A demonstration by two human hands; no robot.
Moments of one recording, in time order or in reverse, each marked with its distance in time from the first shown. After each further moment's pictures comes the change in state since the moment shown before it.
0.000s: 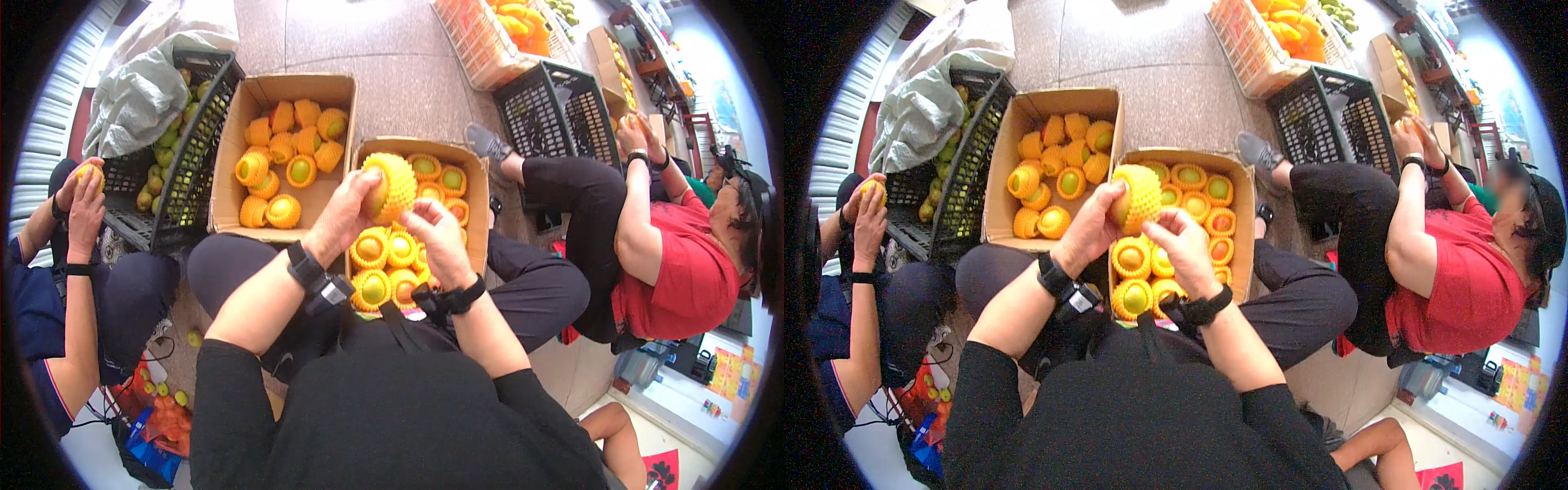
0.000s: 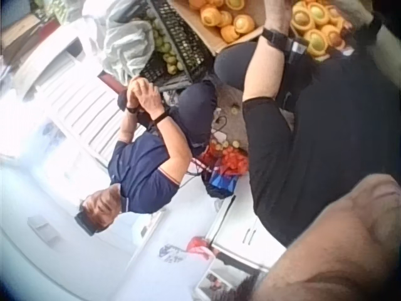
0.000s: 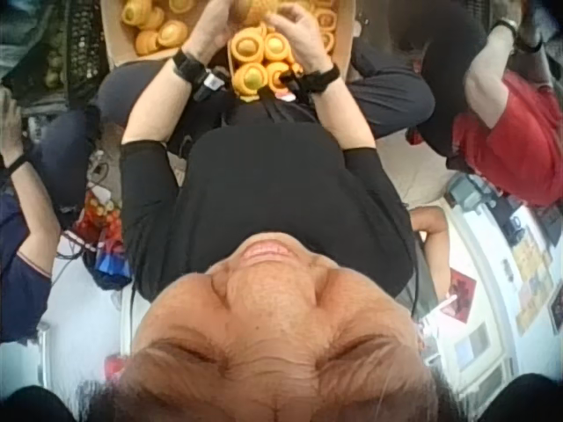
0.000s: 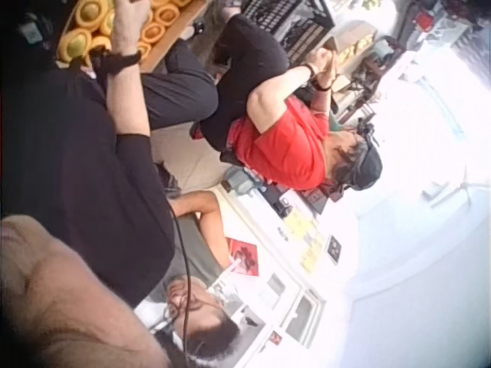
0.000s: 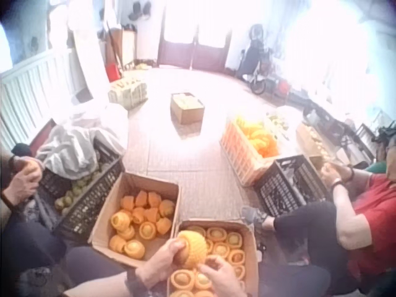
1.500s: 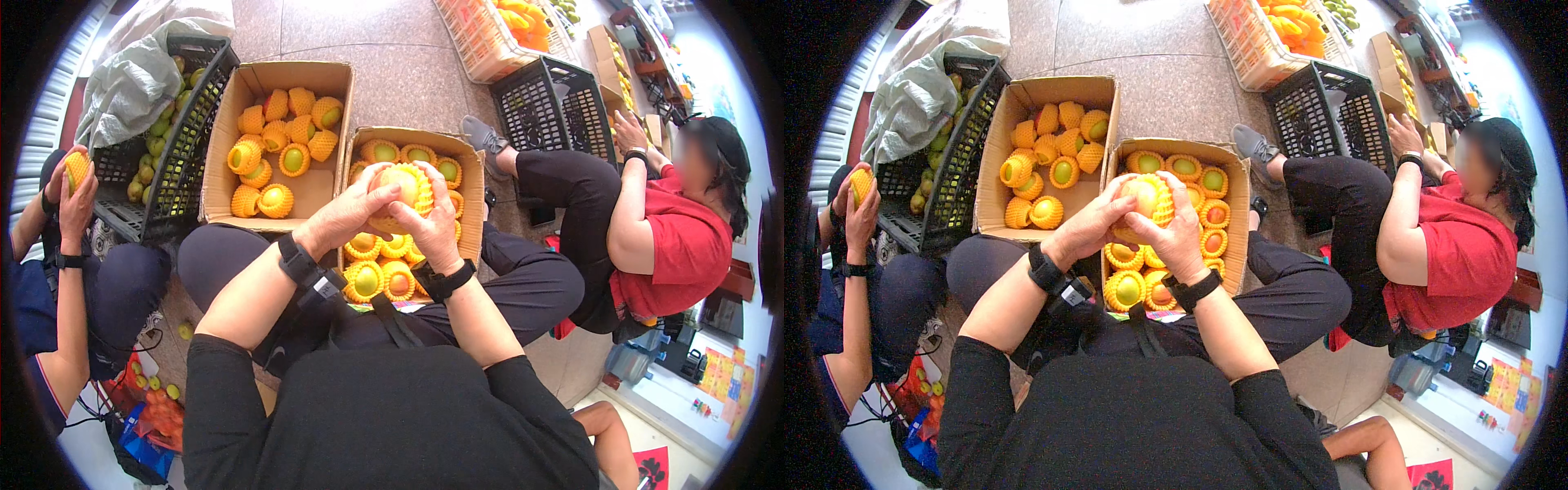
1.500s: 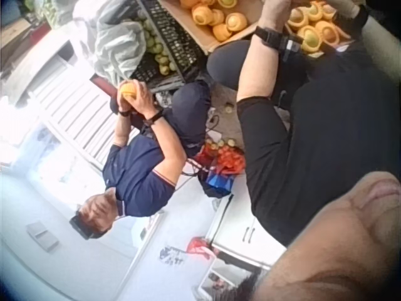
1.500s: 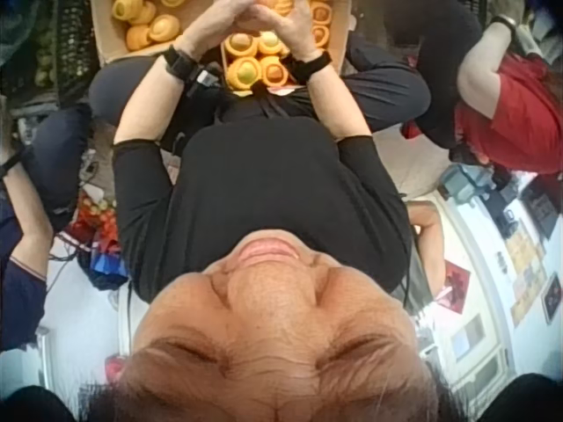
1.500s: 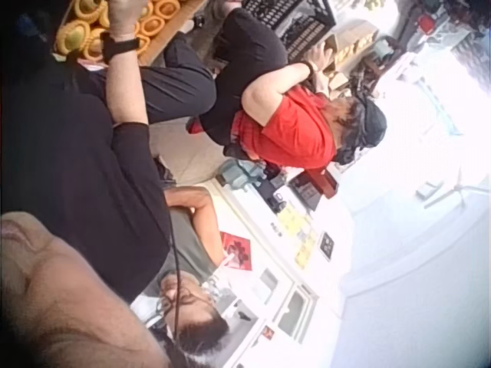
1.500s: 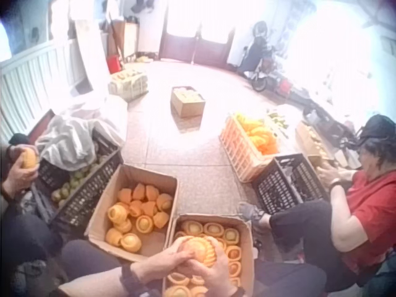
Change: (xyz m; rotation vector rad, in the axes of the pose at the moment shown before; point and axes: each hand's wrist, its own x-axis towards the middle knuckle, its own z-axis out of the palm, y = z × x) left_hand -0.011 0.006 0.011 0.244 -0.114 -0.076; right_hand 0.013 -0.008 0.005 -0.532 0.037 -0.464
